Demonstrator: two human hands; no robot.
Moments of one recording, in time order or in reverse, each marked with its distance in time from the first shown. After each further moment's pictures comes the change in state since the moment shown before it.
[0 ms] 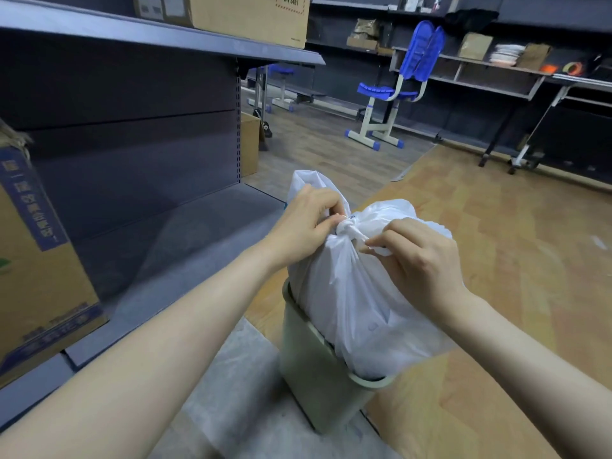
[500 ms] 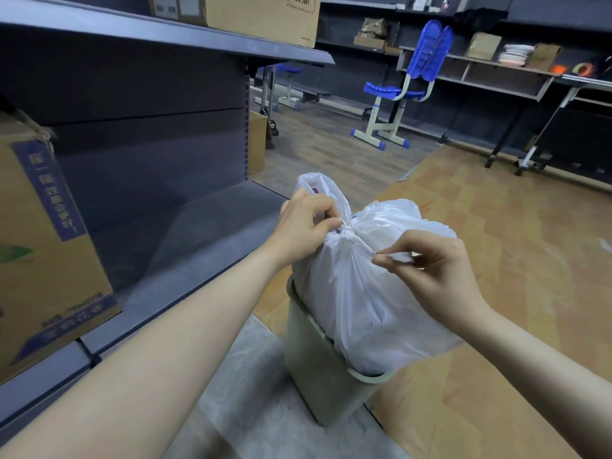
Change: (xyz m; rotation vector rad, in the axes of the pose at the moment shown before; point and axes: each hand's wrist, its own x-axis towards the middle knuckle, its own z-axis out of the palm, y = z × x) left_hand -0.010 -0.015 0.003 -0.011 0.093 -0.140; right_hand -0.004 -0.021 -0.024 0.762 -0.186 0.519
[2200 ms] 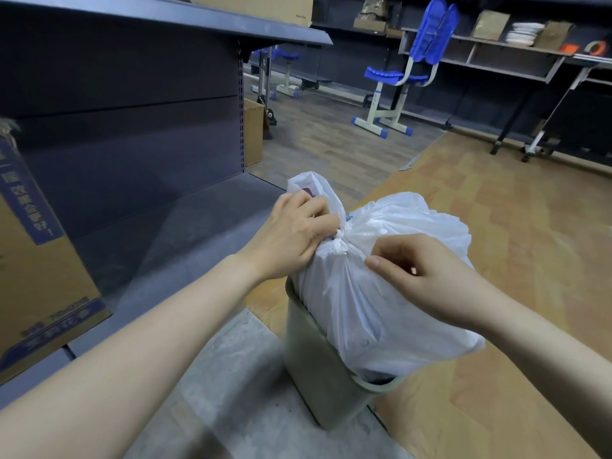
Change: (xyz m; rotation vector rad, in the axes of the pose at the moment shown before) left_hand -0.001 -0.042 0.006 0.465 0.021 0.537; right_hand 0.016 -0.009 -0.002 -0.310 -0.427 0.282
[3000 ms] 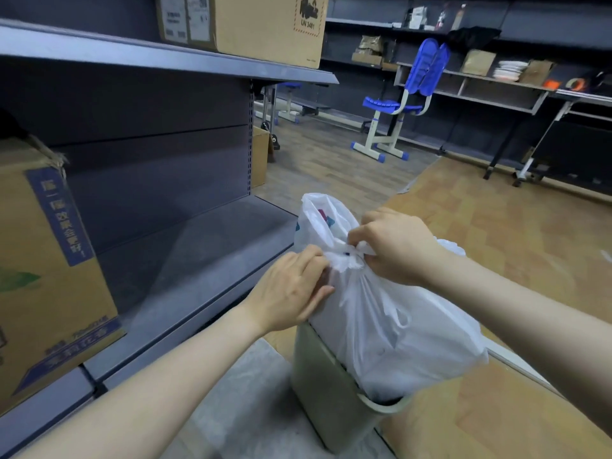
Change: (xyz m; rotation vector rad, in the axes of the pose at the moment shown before) left_hand -0.043 0.013 -0.012 -0.031 0.056 0.008; right_hand 0.064 -0.030 -0.006 -0.796 0.006 -0.175
